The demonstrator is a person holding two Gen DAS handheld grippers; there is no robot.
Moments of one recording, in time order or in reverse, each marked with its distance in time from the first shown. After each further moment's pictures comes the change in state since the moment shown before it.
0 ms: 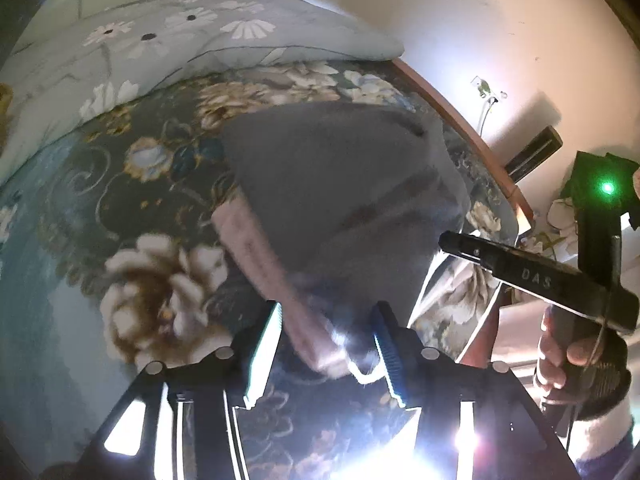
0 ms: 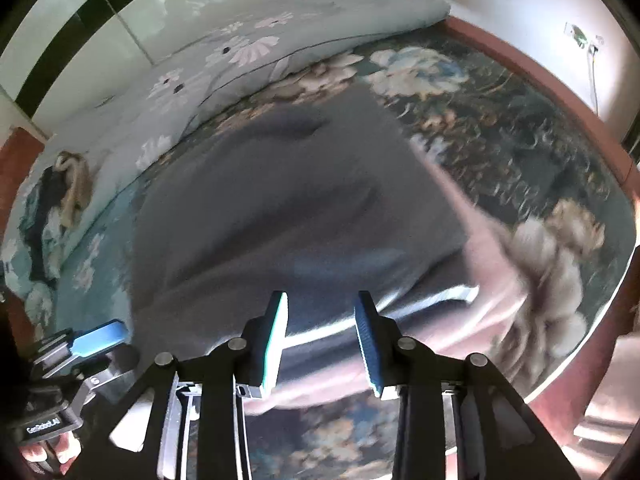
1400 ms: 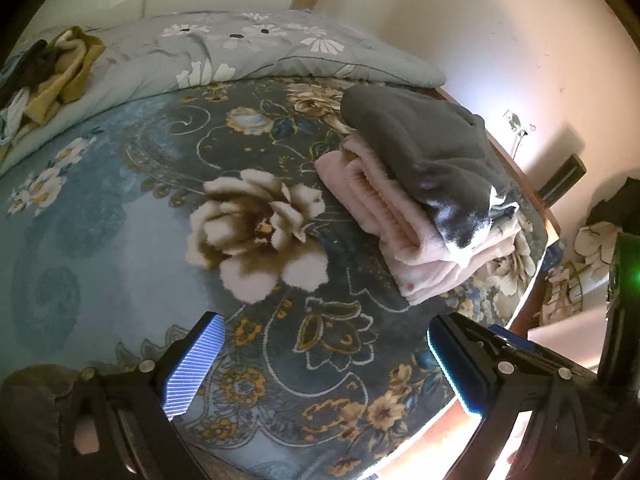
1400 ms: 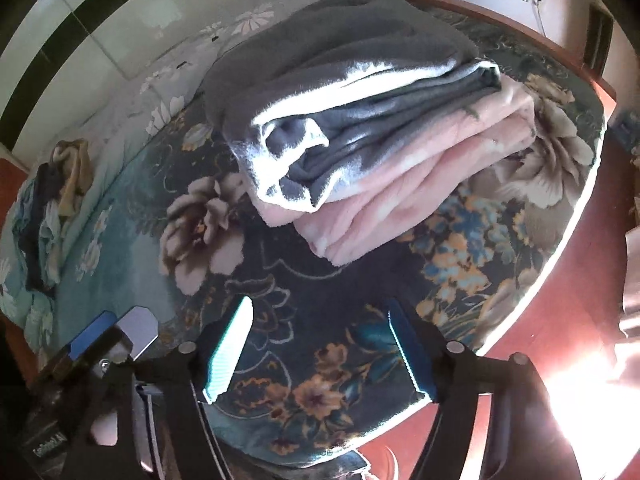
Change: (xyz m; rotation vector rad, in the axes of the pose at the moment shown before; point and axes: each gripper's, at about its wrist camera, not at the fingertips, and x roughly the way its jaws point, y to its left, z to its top) left arm -0.041 0.061 -0.106 -0.082 -0.156 0.086; right arm 0.010 0.097 -0.150 0.184 -0.048 -0.078
